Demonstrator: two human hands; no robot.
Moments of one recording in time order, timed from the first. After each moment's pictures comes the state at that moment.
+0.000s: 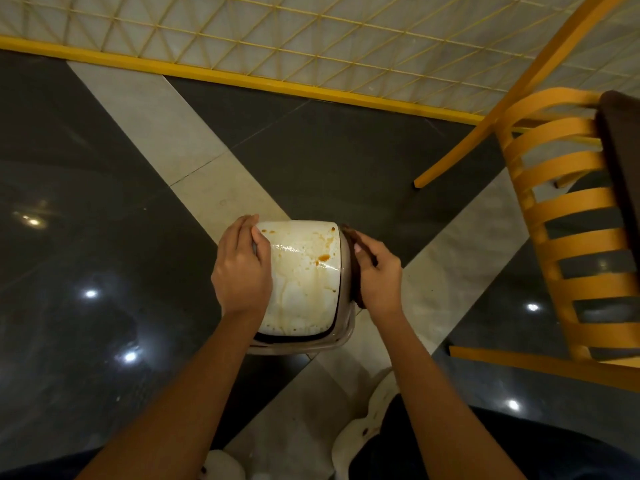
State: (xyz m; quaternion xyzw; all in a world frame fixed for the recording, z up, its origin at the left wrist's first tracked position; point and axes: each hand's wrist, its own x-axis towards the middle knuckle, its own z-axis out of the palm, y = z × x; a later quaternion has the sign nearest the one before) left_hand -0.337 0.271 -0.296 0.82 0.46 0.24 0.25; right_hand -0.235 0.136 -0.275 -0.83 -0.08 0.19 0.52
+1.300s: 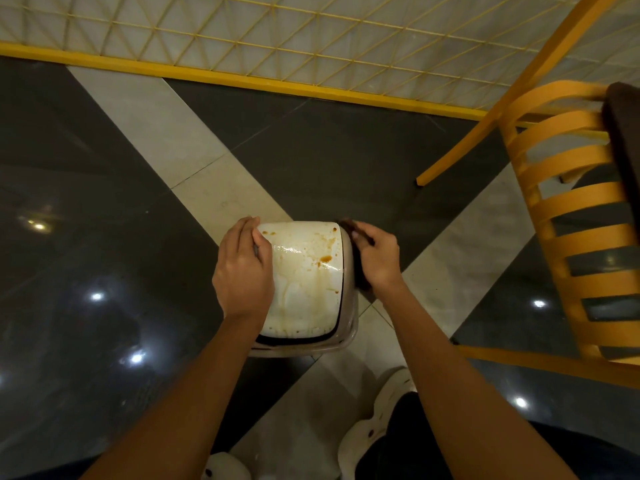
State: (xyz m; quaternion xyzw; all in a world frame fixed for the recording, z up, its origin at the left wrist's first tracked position) left_hand -0.337 0.272 -0.297 0.82 0.46 0.23 0.26; right_hand -0.206 0.156 -0.282 -0.82 -0.06 0.27 0.50
